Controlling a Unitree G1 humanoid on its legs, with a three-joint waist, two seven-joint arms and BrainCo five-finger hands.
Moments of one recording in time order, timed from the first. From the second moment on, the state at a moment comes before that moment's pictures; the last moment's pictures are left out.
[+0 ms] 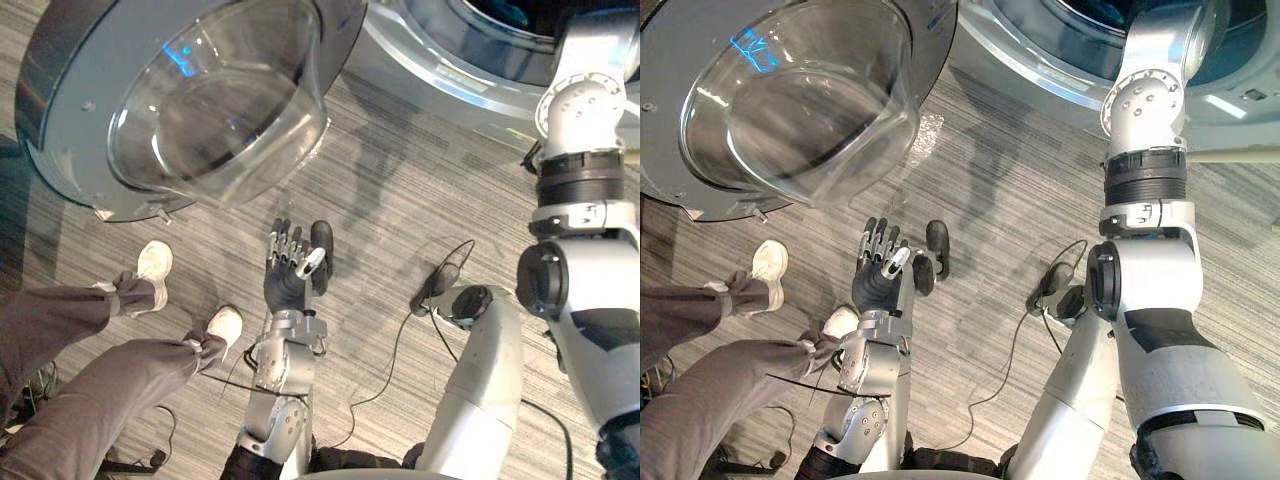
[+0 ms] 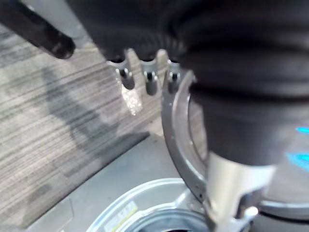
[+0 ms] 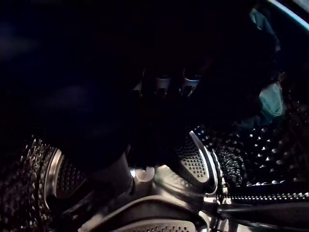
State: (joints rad) left arm 0.03 -0.05 -0.37 -0.18 -0.55 -0.25 0.35; right arm -1.37 -0.42 -0.14 0.68 1.09 -0.28 -0.42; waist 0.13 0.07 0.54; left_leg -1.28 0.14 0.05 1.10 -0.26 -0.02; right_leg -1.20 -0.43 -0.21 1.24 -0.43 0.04
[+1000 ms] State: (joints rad) left arm -0.02 -0.05 -0.32 0.07 -0.46 -0.18 0.32; right arm -0.28 0.09 -0.07 0.43 0.91 -0.28 -0.36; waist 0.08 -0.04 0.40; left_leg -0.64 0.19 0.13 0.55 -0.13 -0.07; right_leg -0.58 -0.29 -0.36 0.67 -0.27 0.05
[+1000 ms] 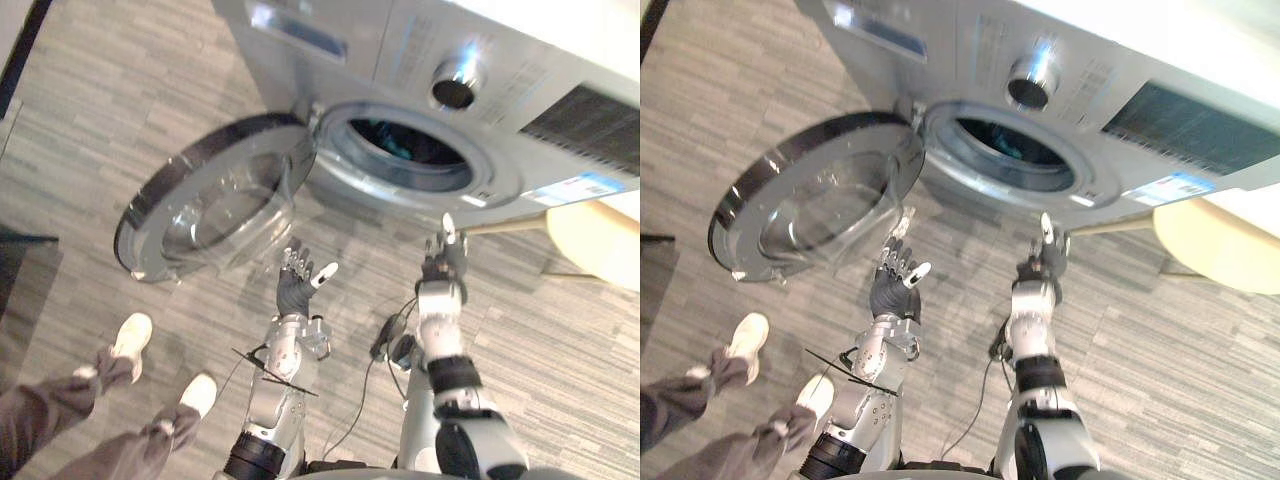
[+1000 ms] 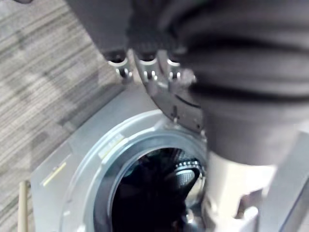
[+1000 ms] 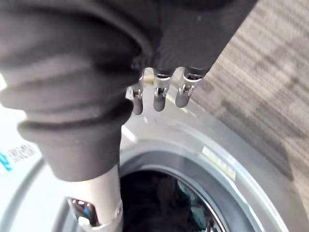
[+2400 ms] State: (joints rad) left arm 0.34 0.05 0.58 -0.08 -0.31 -0.15 0.27; right arm 0.31 0.07 -0.47 0.52 0.44 -0.09 -0.20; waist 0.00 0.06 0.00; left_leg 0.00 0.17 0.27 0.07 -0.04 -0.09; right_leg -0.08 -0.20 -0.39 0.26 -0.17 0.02
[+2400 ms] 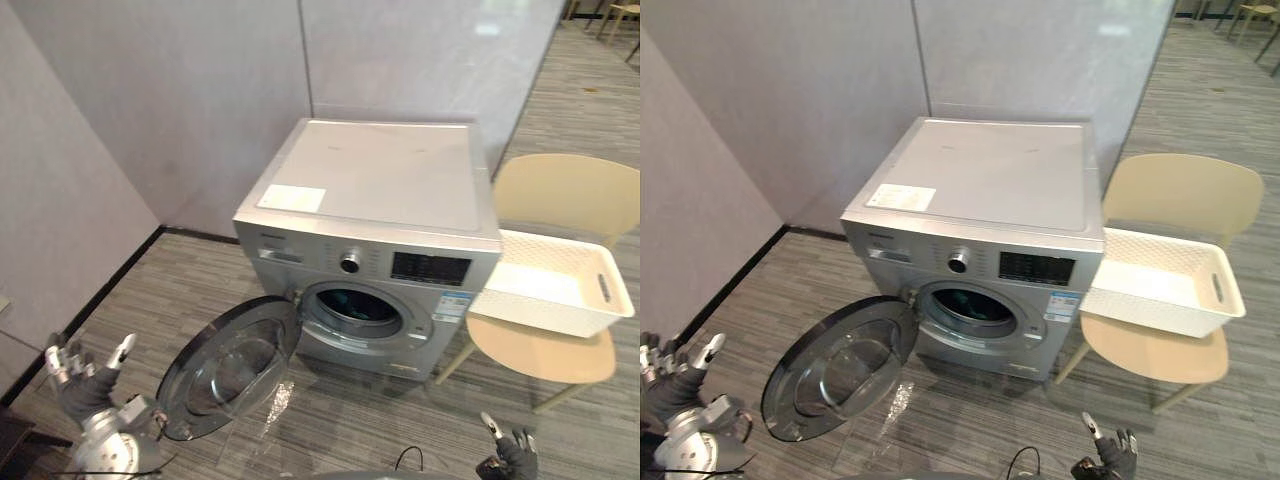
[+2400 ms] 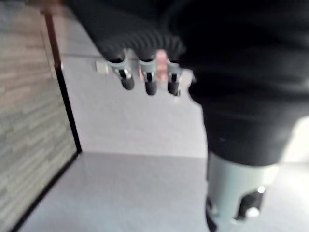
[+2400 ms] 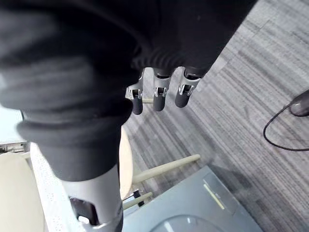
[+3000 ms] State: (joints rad) left arm -0.18 0.75 0.67 0.87 0.11 -0.03 0.22; right arm 0.26 0.06 -0.61 0.82 0.44 -0.06 -0.19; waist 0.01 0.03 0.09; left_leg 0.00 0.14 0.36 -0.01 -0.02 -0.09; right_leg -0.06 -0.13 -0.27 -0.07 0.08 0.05
